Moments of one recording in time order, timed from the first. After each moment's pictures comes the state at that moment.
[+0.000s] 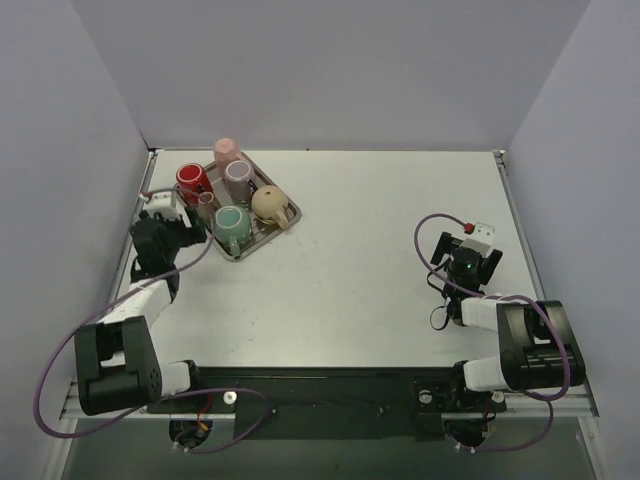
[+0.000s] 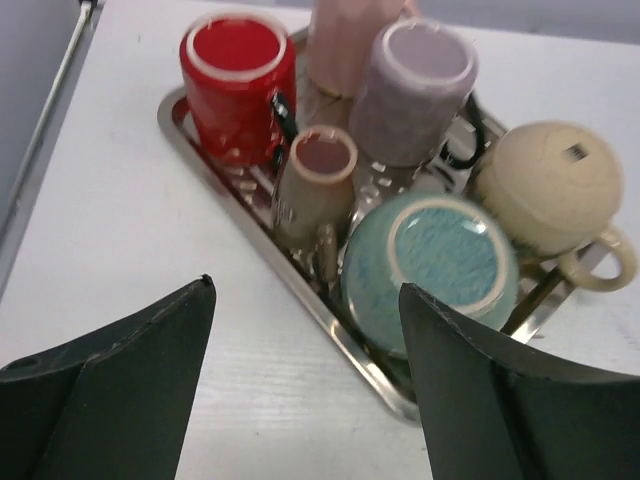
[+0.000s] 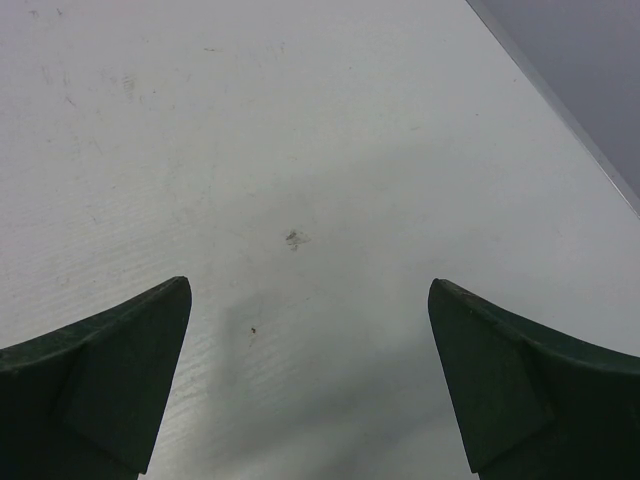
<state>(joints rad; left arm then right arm) 0.14 1.32 0.44 0.65 0.14 -0.10 0.06 1.38 0.25 0.75 0.50 0.13</state>
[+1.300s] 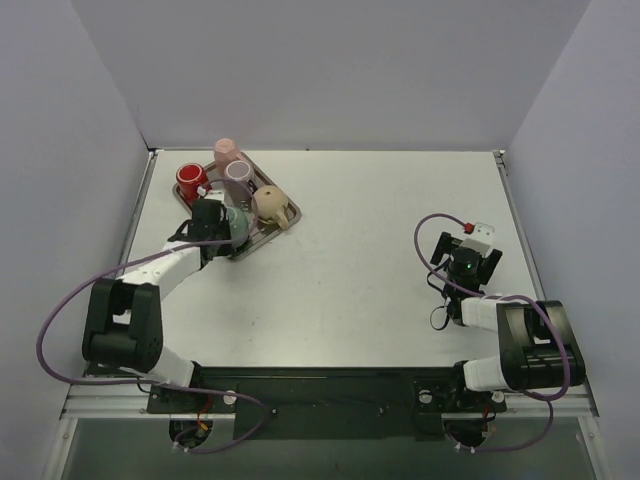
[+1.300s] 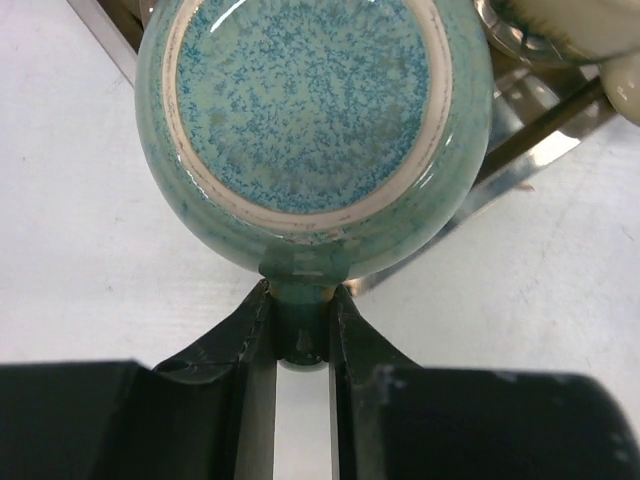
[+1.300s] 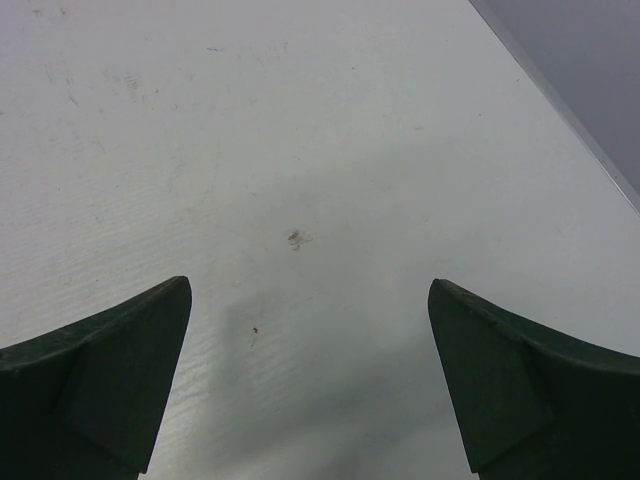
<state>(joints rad) -0.18 1.54 0.87 -0.14 -0.18 -0.22 0.06 1.38 0.25 0.75 0.49 0.13</state>
